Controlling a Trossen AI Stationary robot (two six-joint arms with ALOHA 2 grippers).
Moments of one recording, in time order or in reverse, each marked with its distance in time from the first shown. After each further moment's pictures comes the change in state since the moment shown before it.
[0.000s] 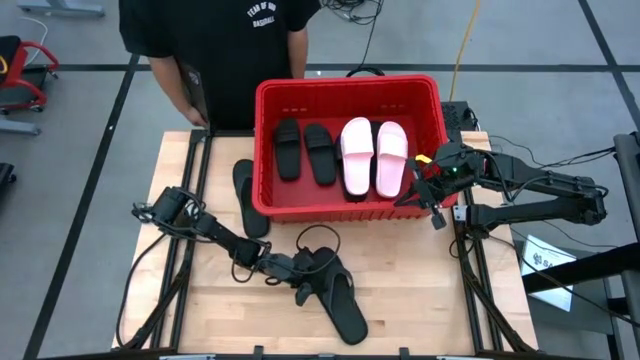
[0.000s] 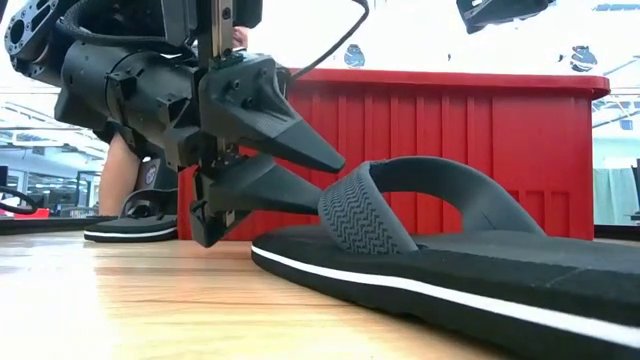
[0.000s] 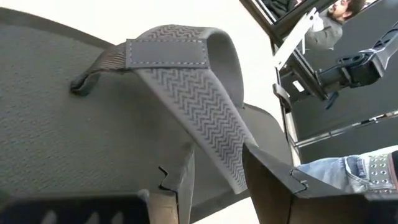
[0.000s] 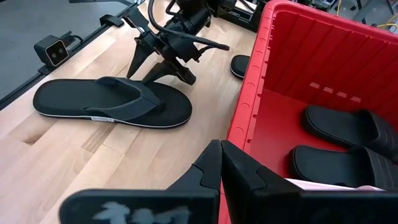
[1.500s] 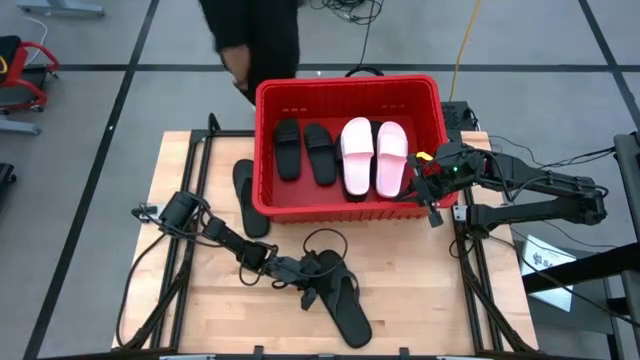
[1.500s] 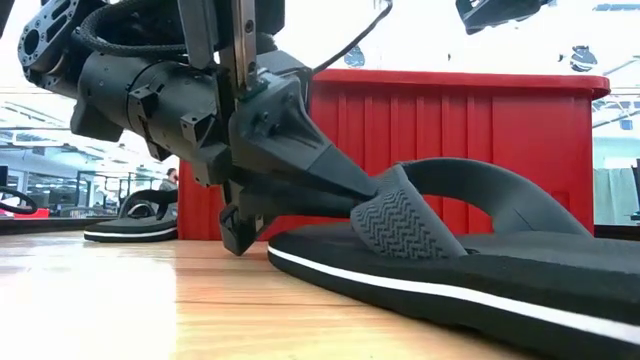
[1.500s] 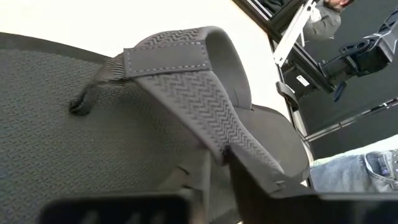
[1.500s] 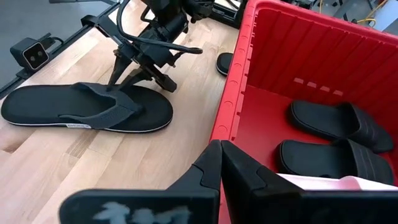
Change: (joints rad) left arm 0.002 0.087 0.074 0.021 0.000 0.105; right arm -0.002 0.000 0.000 0.021 0.053 0.027
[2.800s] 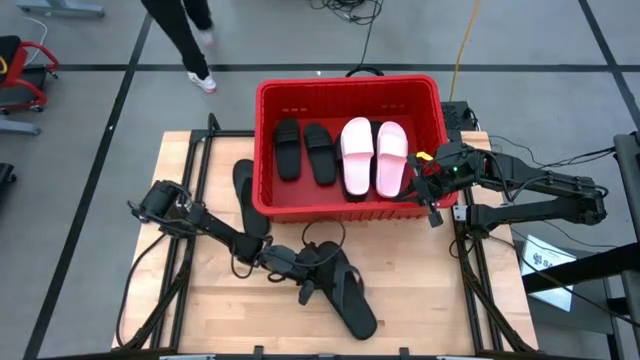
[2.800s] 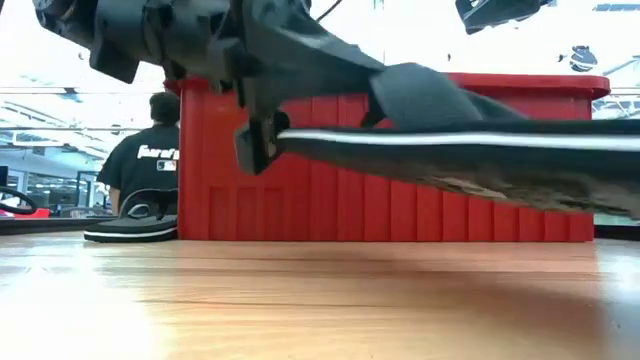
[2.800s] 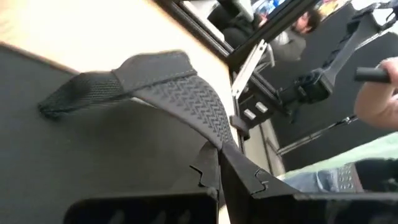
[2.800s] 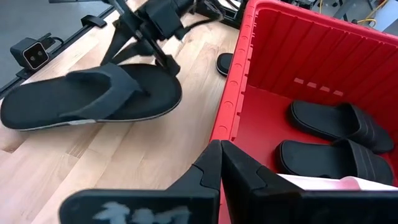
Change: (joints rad) left arm 0.025 -0.167 0.014 -0.056 0.042 -0.017; right arm 0.000 0.000 0.000 0.001 0.000 -0.001
